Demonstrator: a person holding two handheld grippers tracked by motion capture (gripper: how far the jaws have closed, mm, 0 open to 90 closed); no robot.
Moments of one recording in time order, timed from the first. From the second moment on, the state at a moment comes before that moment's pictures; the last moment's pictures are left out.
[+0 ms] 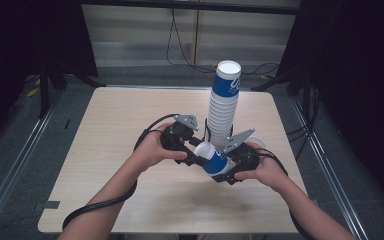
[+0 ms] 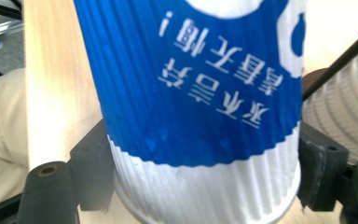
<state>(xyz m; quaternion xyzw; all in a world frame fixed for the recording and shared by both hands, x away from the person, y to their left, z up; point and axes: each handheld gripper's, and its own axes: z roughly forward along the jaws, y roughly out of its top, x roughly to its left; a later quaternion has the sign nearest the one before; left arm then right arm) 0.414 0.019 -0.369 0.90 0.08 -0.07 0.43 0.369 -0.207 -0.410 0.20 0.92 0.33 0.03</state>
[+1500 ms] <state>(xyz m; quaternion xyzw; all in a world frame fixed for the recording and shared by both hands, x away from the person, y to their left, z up) 0.402 0.000 -0.379 0.95 0.04 -0.05 0.32 0.370 -0.200 -0.394 0.13 0.98 0.17 0.04</state>
